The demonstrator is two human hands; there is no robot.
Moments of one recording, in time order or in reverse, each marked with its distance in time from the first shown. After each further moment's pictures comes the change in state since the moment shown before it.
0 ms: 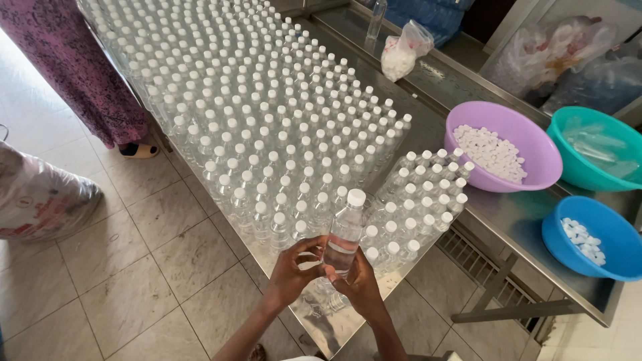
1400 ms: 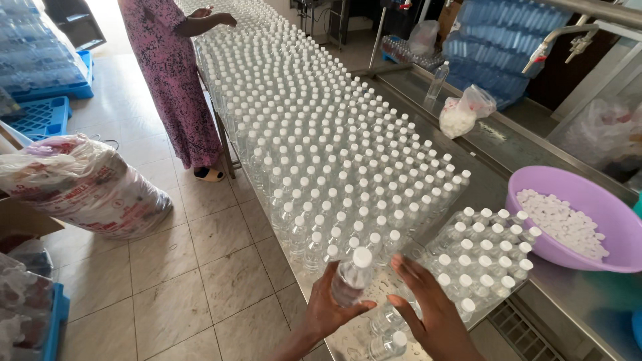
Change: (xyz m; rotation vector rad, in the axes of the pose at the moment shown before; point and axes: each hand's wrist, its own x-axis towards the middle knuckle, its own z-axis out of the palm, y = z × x) left_hand -0.016 0.027 -0.015 0.226 0.232 0.146; right_hand 0.012 -0.104 -0.018 -1.059 -0.143 -0.290
